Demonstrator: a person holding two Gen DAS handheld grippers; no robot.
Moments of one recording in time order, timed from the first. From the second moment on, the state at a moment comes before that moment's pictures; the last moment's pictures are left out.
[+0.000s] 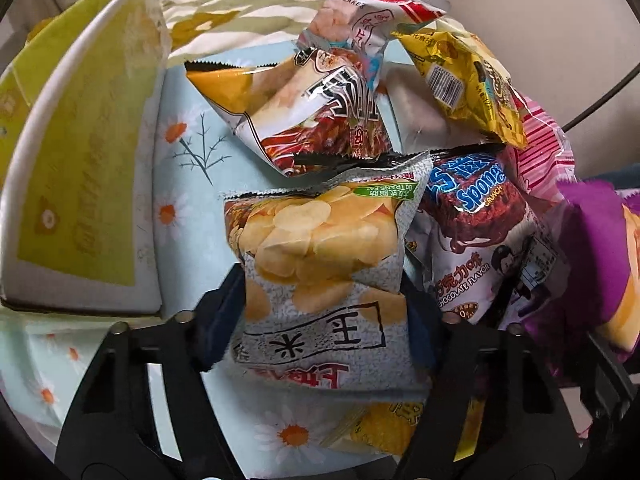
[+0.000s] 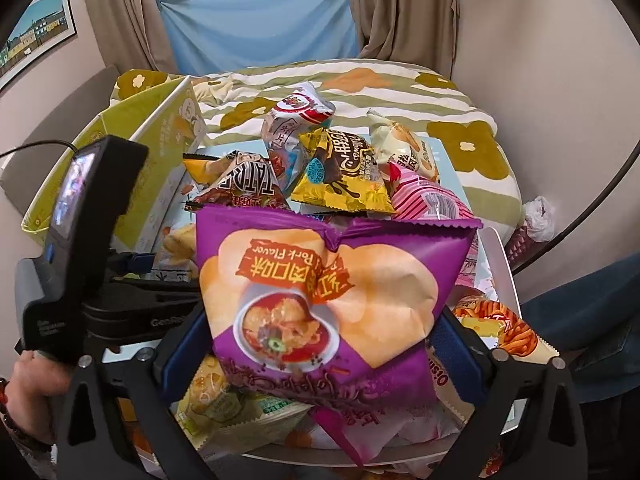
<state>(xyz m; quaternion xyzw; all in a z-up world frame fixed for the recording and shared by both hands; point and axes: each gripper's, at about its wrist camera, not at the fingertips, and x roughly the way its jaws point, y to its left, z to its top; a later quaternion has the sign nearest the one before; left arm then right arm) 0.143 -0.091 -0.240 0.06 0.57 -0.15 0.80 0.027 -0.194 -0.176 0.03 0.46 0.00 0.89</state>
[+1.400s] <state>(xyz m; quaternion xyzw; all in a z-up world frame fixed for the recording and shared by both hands) 0.101 0.007 -0.046 0.00 0.40 -0.03 0.92 0.065 -0.141 -0.033 -0.03 0.32 0.13 0.94</state>
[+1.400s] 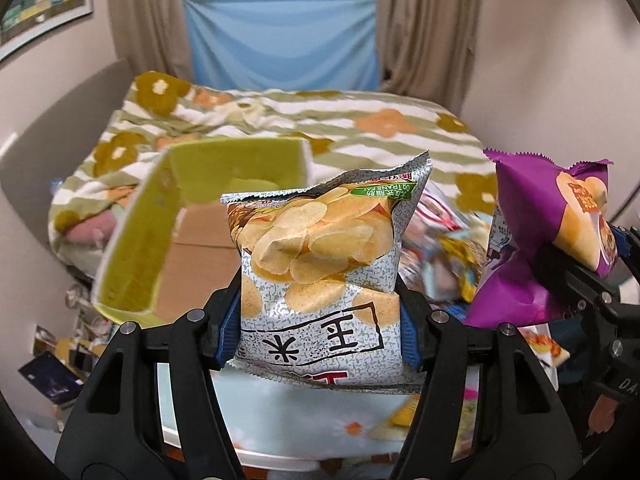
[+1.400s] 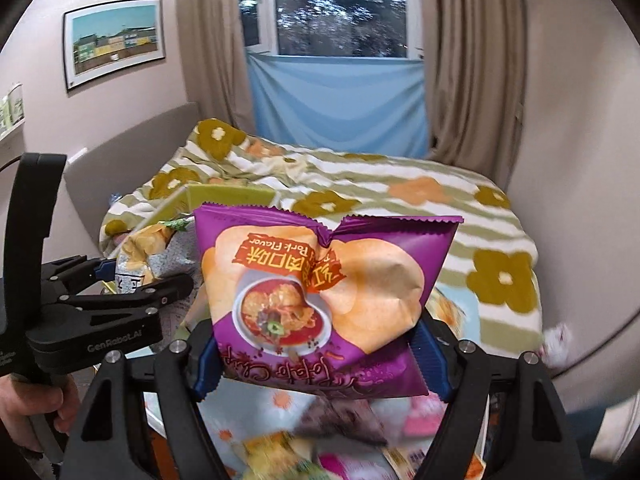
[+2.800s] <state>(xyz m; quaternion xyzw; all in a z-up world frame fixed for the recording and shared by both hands) 0.276 0.187 -0.109 0.02 0.47 -0.02 0.88 0.282 0.038 -0.077 0.03 0.43 0.13 0.89</state>
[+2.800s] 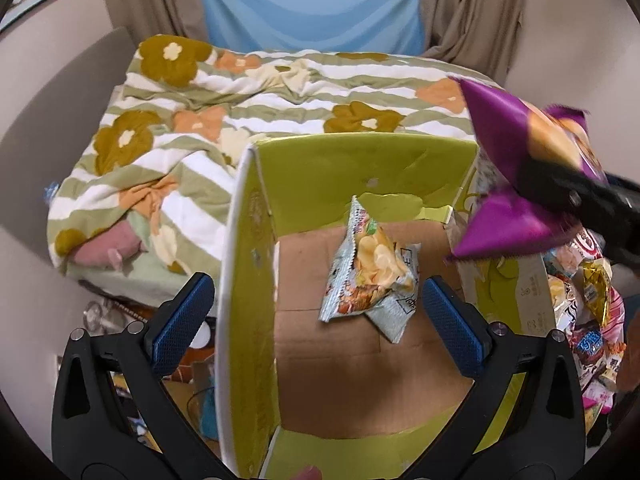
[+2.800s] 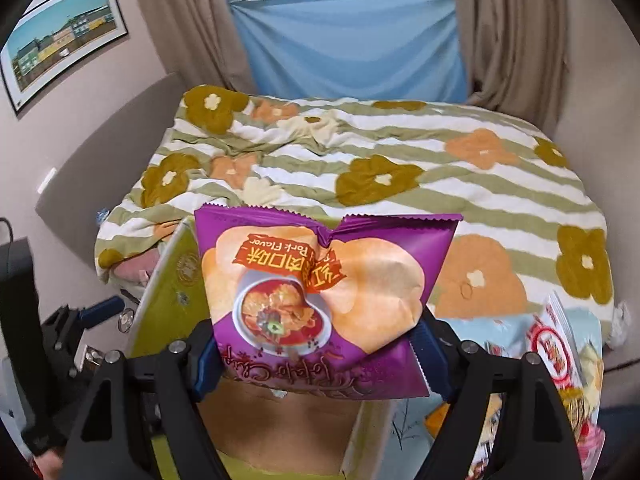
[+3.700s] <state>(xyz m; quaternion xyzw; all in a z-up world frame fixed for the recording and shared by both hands) 0.254 0.214 -0.100 0.01 0.47 0.03 0.88 0.295 0.057 -0.084 0.03 0.43 0.14 0.89</state>
